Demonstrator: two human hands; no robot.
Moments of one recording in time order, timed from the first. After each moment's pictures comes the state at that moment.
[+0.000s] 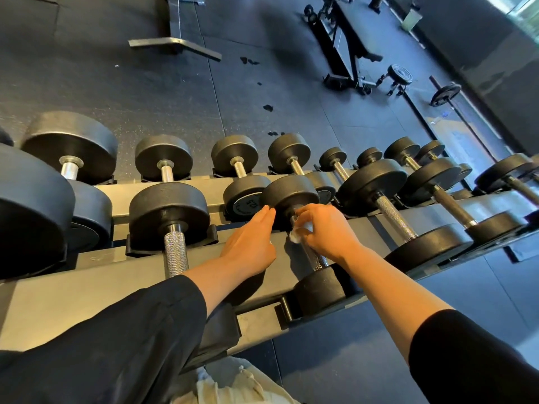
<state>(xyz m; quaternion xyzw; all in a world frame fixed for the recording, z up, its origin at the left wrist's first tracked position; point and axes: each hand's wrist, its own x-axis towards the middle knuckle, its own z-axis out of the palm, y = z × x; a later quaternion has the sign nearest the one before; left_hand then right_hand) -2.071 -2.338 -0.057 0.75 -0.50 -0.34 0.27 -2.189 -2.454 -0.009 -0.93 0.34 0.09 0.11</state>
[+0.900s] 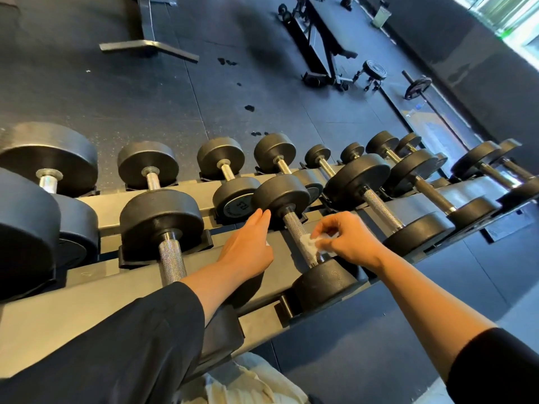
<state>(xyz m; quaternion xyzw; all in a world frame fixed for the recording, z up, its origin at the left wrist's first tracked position) -2.069 -2.337 -0.053 0.73 -0.52 -0.36 0.27 -2.228 -2.451 0.018 -0.84 0.46 0.07 0.29</state>
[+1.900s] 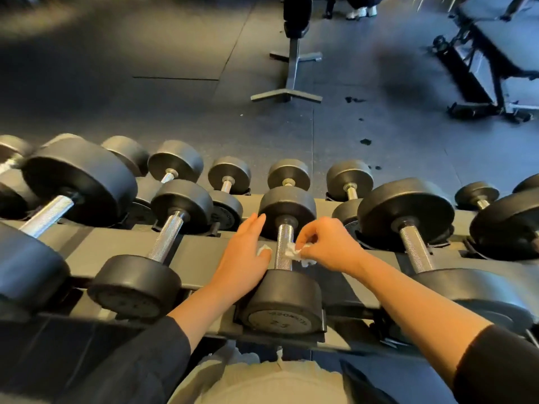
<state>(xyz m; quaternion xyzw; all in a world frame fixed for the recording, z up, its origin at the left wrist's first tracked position) -2.175 -2.364 -0.027 0.87 -0.28 -0.21 0.34 -2.244 -2.531 -0.021 -0.90 0.18 0.07 0.39</state>
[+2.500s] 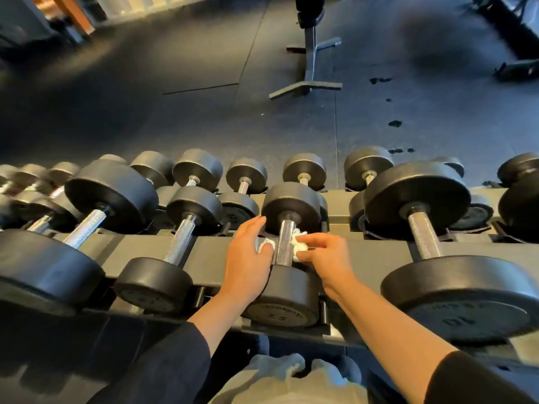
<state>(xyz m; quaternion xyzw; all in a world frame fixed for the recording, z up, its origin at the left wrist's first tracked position) -2.206 -2.380 -0.018 0.90 -0.19 -0.11 0.38 -2.266 -2.508 -0.068 -0.56 0.36 -0.06 0.74</state>
